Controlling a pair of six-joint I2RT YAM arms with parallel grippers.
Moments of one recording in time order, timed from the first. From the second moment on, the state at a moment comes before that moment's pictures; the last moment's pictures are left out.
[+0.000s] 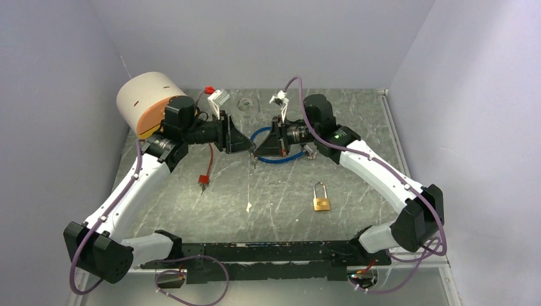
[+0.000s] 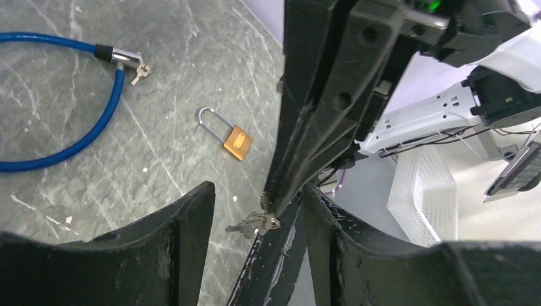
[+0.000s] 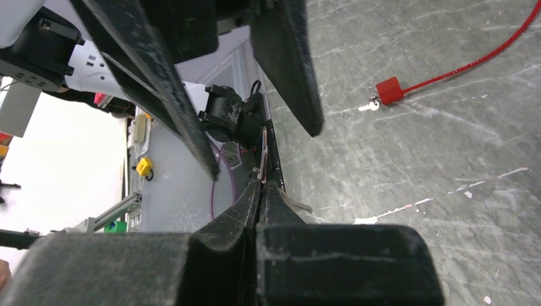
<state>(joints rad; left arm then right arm) -0.40 1.19 1.17 -0.29 0.86 -0.44 0.61 1.41 1.25 -0.20 -0.92 0.38</state>
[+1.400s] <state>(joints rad) -0.40 1.22 1.17 -0.30 0.99 -0.36 0.62 1.43 1.28 -0.31 -1.00 0.28</state>
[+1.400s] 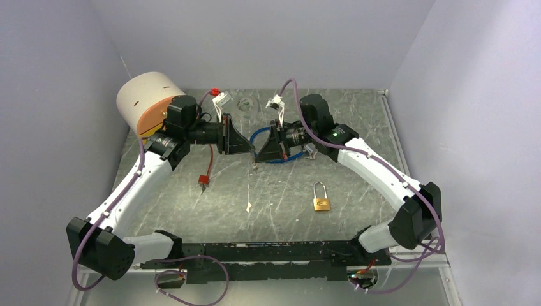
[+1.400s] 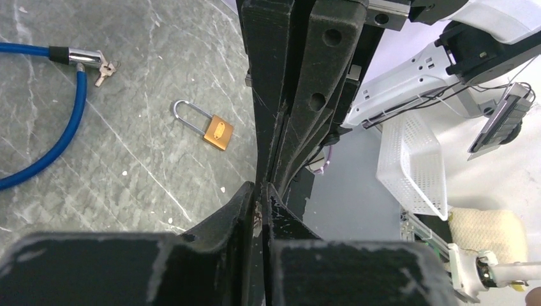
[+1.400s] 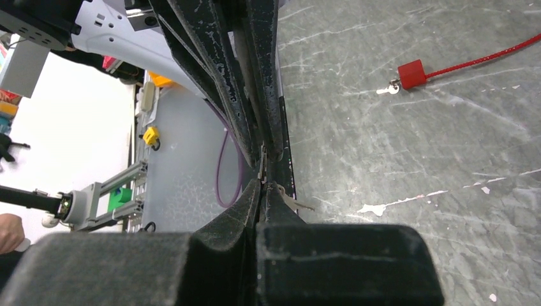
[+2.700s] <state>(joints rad) -0.39 1.20 1.17 -0.34 1.06 -0.31 0.61 1.40 1.23 -0.21 -0.91 0.33</state>
